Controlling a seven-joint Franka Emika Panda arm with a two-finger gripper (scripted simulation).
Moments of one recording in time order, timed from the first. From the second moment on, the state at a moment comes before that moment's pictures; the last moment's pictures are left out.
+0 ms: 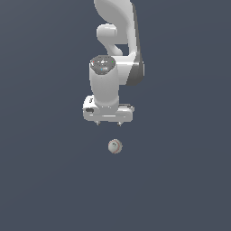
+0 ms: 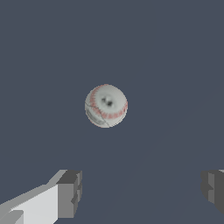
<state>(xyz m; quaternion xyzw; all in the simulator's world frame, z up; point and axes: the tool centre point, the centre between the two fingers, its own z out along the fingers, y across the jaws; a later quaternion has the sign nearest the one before) -0.003 -0.030 0.163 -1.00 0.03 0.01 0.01</state>
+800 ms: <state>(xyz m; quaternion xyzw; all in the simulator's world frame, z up) 0.003 -0.032 0.171 -1.00 0.04 0.00 0.01</state>
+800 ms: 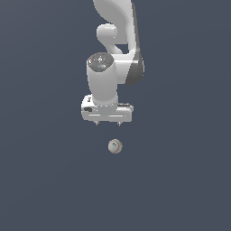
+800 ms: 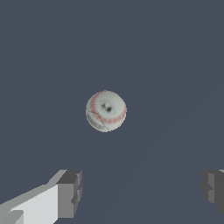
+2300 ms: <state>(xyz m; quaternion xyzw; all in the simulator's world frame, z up) 0.052 -0.003 0.099 -0.97 -0.24 0.00 0.00</state>
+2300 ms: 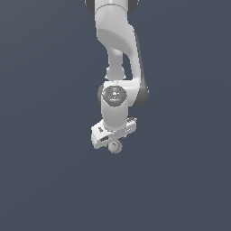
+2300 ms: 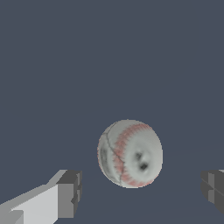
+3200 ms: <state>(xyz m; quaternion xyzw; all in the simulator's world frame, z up) 0.051 -0.002 0.051 -0.97 -0.25 0.00 0.00</state>
